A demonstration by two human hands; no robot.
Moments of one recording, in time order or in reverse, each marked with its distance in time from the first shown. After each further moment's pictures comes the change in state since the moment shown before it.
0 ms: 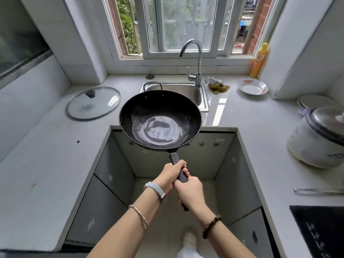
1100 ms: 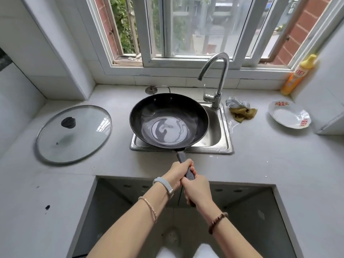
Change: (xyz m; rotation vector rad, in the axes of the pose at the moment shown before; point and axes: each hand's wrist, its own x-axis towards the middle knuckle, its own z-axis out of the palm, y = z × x) left_hand 0.278 0.211 0.010 -0.046 -0.046 -0.173; right_hand 0.307 -0.151 0.049 0.042 -0.039 0.163
